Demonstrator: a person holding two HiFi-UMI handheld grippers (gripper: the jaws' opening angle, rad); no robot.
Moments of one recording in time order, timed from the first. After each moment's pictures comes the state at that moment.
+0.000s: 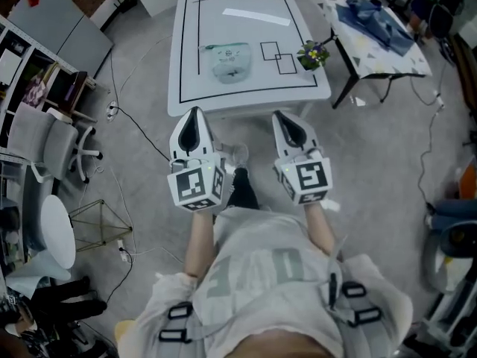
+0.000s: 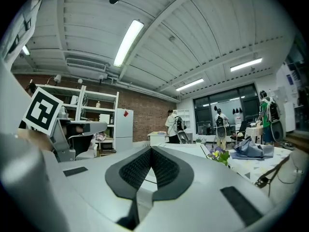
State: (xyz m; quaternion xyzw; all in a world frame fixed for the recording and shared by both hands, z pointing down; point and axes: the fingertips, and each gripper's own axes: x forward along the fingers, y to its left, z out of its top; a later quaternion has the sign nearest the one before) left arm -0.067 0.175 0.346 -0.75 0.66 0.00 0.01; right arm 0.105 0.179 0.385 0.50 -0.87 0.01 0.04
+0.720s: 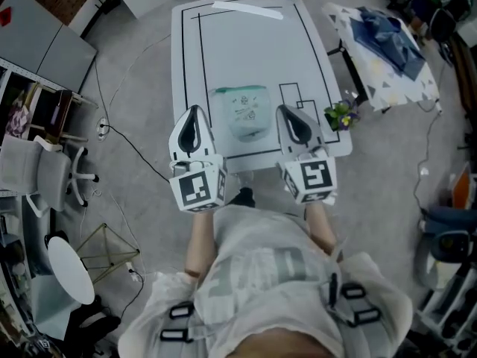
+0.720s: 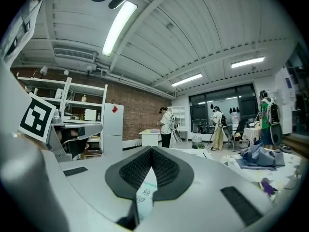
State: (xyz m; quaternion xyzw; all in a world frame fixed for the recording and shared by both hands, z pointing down) left arm -0.144 -0.085 0.342 -0.77 0.64 0.00 0.02; right arm 0.032 -0.082 0.367 0.53 -0.85 0.01 0.06
